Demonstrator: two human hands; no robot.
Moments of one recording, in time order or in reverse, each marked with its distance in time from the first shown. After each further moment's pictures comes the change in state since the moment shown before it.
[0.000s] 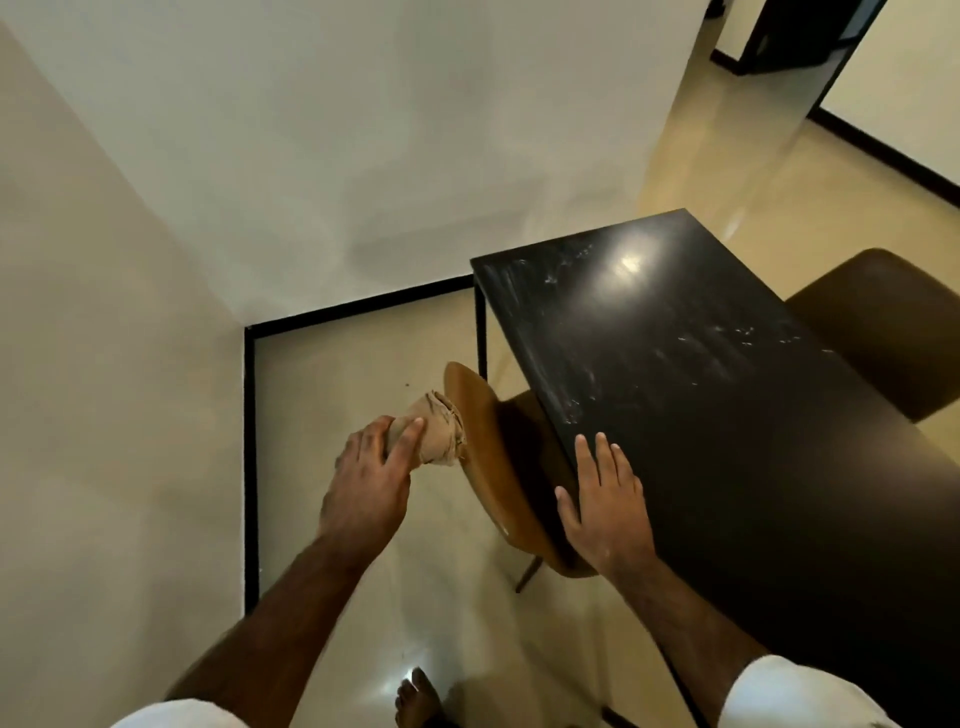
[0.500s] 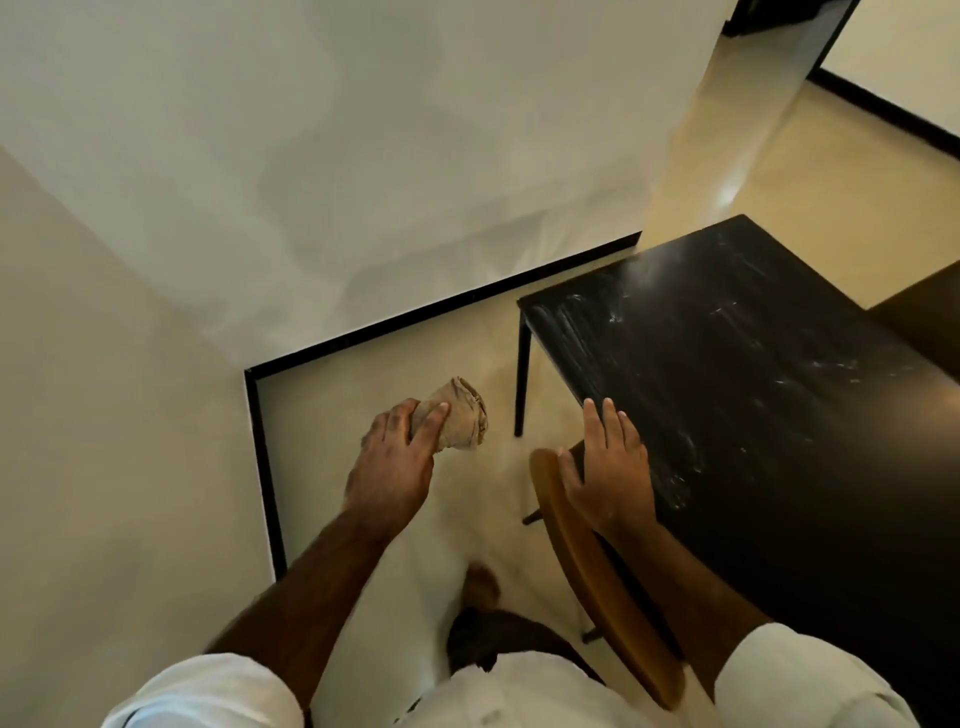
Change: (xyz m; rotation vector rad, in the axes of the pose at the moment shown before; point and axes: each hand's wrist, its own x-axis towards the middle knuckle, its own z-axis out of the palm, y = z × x) left_hand 0.227 -0.168 0.007 0.013 -0.075 0.141; right_hand 0.217 -0.165 -0.004 0.128 0.072 0.094
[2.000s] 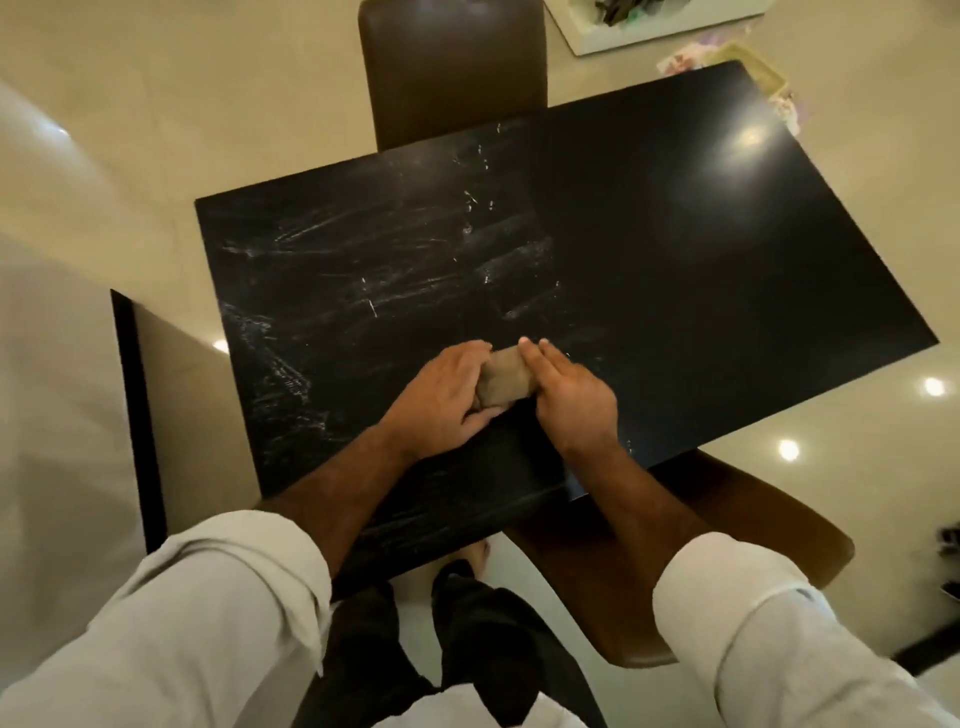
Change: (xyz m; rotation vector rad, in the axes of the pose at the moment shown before) left_hand 0.461 0.332 0.148 -0.191 -0.780 1.703; right_hand 0.179 0.128 -0.003 0.012 0.526 1.212
